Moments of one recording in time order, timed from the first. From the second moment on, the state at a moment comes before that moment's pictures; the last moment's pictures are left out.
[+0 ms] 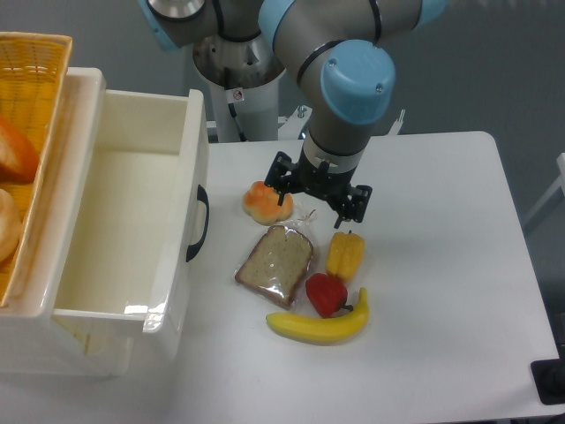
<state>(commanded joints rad) 2.53 -1.81 -1.49 -1.45 1.47 0.89</state>
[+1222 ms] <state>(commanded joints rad) 2.49 -1.86 -1.70 -1.38 1.47 0.88</state>
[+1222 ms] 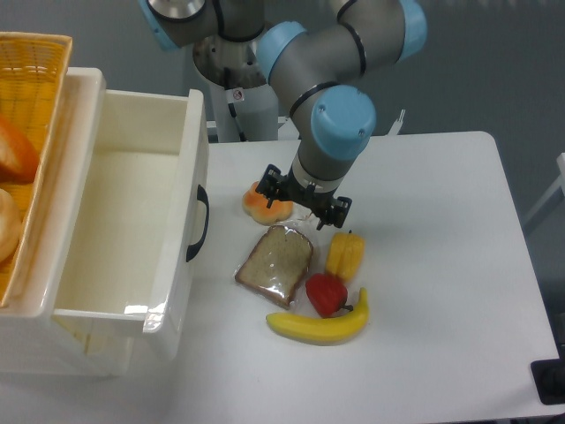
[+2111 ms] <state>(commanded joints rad) 2.47 -1.96 -1.73 -1.37 1.47 0.88</state>
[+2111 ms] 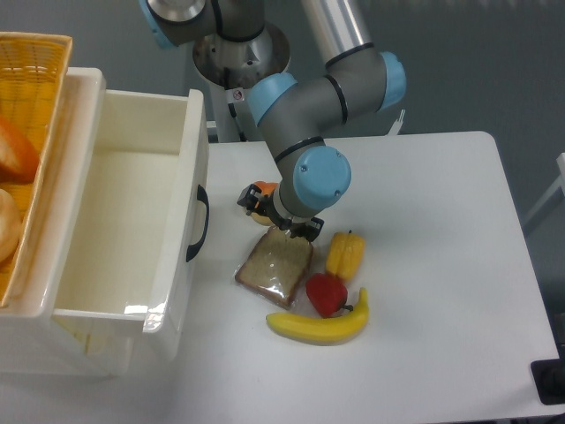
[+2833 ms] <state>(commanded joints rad) 2.47 -1.97 -1.75 -1.38 1.55 0.88</state>
